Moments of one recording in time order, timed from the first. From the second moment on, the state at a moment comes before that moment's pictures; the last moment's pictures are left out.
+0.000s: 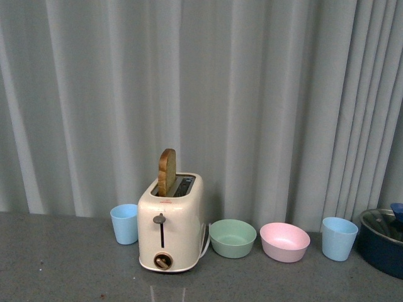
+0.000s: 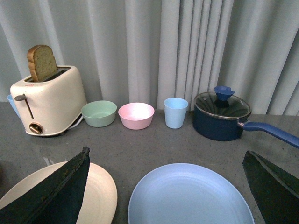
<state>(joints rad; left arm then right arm) 0.00 0.00 0.03 0.00 0.00 0.00 0.00 0.00 0.01 0.00 0.00 0.00</state>
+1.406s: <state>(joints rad) 0.21 1.95 1.29 -0.54 0.23 0.51 0.00 0.00 0.01 0.00 0.00 0.00</state>
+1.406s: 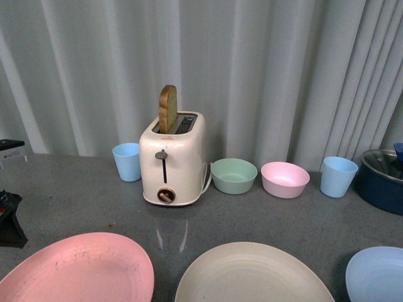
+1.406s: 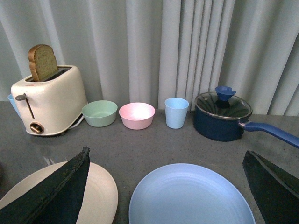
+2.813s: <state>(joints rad) 0.16 2.15 1.21 -0.32 0.13 0.47 0.00 0.00 0.01 0.00 0.00 0.00</state>
